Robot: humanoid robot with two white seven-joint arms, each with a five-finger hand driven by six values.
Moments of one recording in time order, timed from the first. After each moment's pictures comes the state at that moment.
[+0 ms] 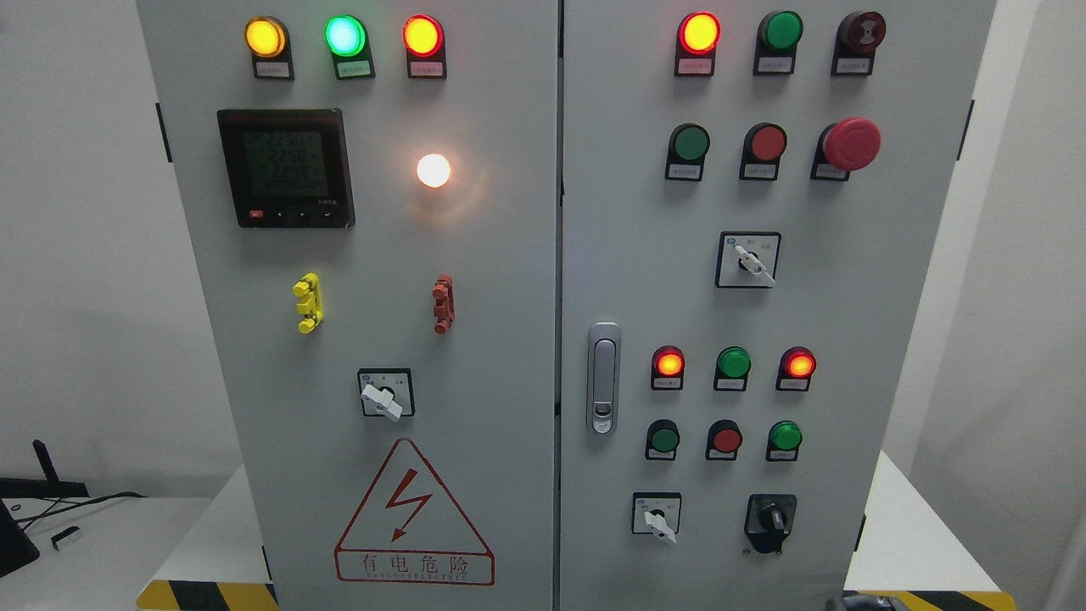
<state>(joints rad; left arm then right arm) -0.04 -0.09 0.08 0.06 0.00 -0.16 0.05 -0.06 0.00 -0.18 -1.76 0.00 0.25 -0.04</state>
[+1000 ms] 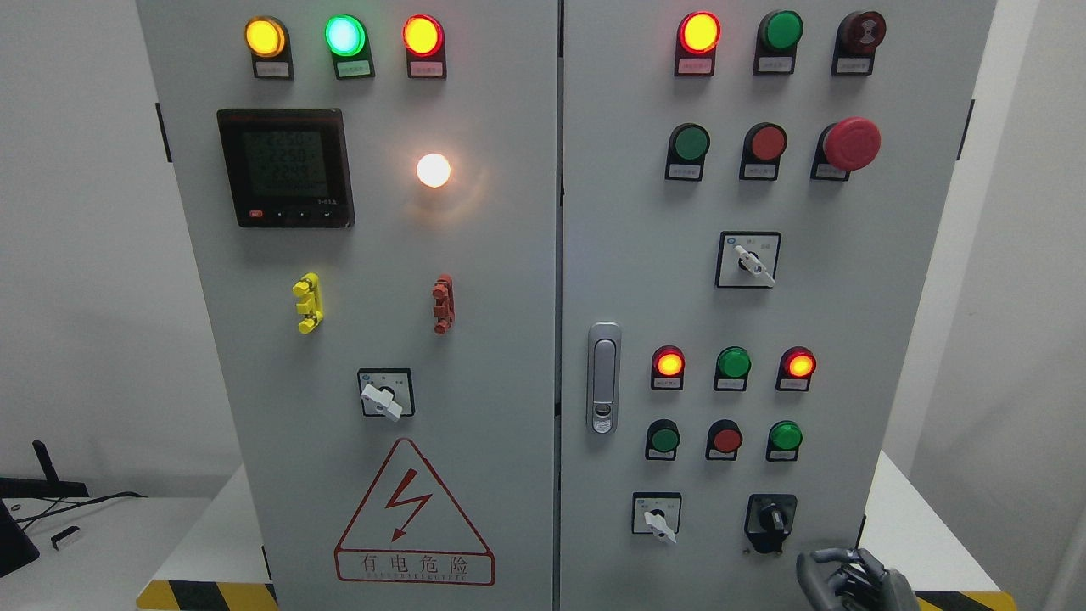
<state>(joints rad) -0.04 -0.09 0.08 0.06 0.00 -0.16 0.05 -0.15 0.00 -0.12 -1.74 0.04 0.29 -0.05</state>
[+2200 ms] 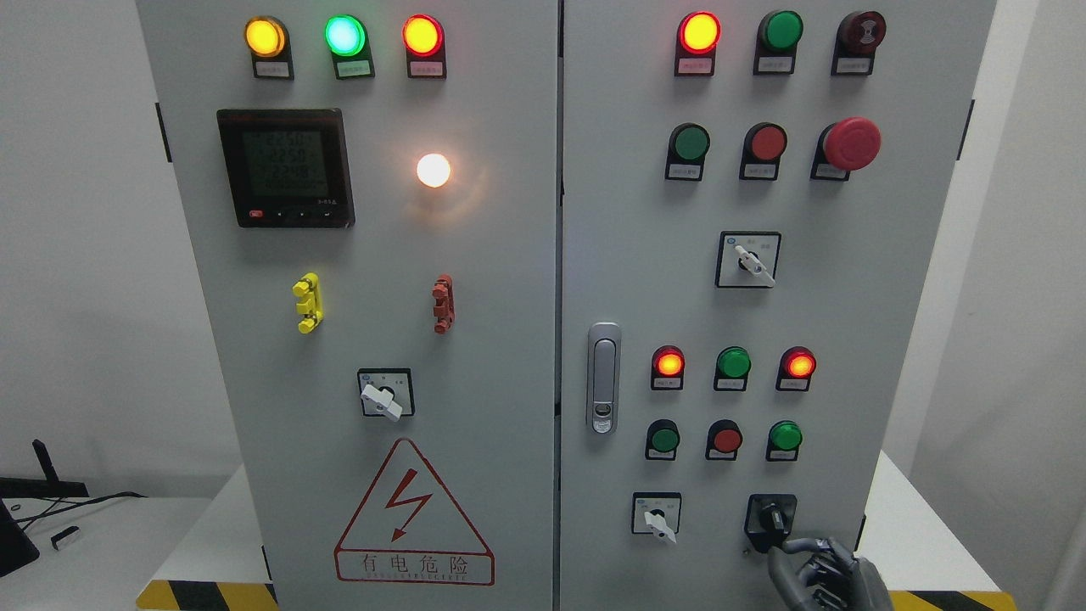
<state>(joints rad) -0.04 -0.09 0.08 0.06 0.00 -0.16 0.05 -0.16 0.00 -0.07 -1.74 0.04 0.29 -0.05</state>
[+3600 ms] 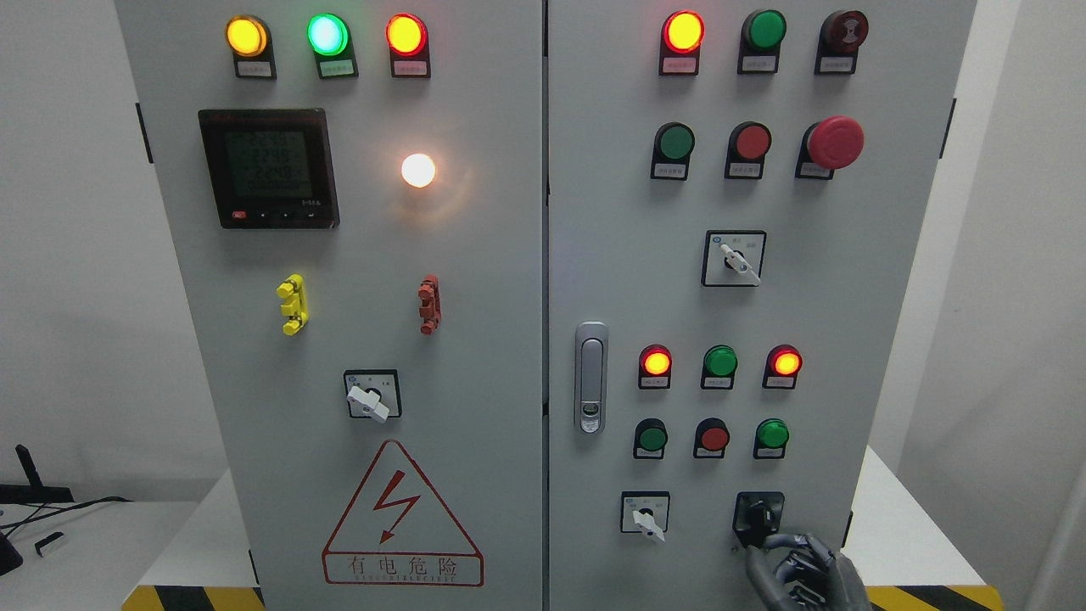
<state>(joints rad) -0.04 -0.09 0.08 0.06 0.00 -0.16 0.05 -0.17 0.00 -0.01 -1.74 0.04 0.29 -0.06</state>
